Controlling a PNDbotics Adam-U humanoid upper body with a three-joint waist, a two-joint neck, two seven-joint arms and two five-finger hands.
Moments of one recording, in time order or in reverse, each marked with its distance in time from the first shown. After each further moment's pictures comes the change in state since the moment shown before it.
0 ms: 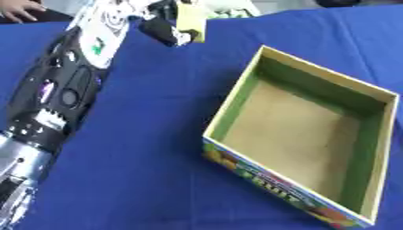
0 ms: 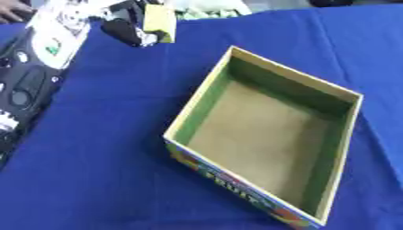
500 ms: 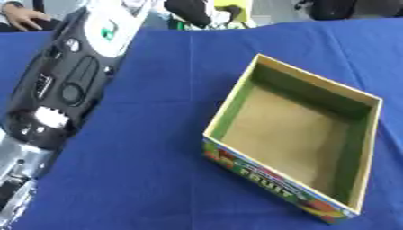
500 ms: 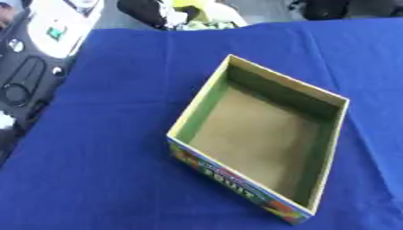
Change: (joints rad) left arm 0.034 -0.065 -0.127 -0.267 0.108 0.056 -0.006; right arm 0.008 -0.019 -0.002 0.000 0.000 0.000 -0.022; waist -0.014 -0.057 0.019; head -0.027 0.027
